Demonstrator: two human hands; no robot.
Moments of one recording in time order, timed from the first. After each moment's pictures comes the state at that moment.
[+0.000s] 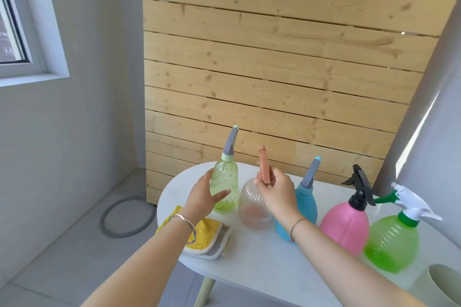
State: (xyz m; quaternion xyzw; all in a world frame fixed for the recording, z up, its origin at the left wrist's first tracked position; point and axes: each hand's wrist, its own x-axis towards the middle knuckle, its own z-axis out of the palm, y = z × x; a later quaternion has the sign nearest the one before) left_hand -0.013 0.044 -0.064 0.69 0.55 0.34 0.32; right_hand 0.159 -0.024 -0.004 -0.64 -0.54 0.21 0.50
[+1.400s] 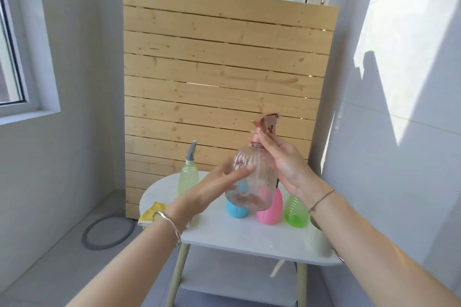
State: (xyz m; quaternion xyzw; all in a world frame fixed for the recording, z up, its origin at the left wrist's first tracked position) left_hand 0.046 -0.220 0.130 0.72 0.27 0.34 0.54; right_hand 0.203 -0.253 0.174 -0.41 -0.52 0.41 0.63
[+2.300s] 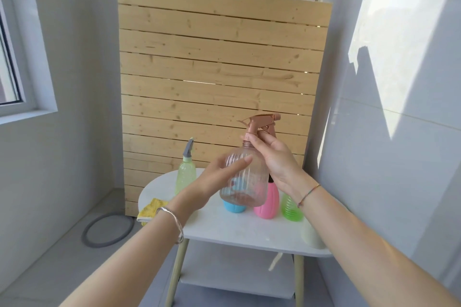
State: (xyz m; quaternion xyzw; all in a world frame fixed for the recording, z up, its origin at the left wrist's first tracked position) left_hand 0.053 -0.227 0.132 0.69 0.31 0.37 0.53; right_hand 0.196 -0.252 0.165 -0.44 -0.51 0.37 0.64
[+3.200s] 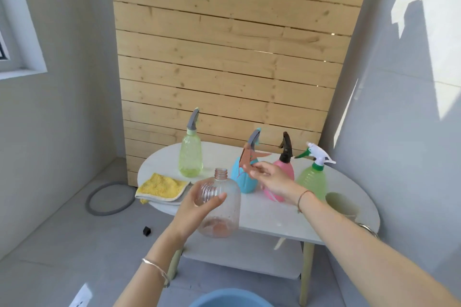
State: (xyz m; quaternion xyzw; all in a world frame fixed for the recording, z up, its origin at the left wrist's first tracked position) left_hand 0.020 -0.190 -0.016 0.59 0.42 0.44 0.54; right_hand 0.248 -0.151 0.018 -0.65 -0.58 0.34 0.36
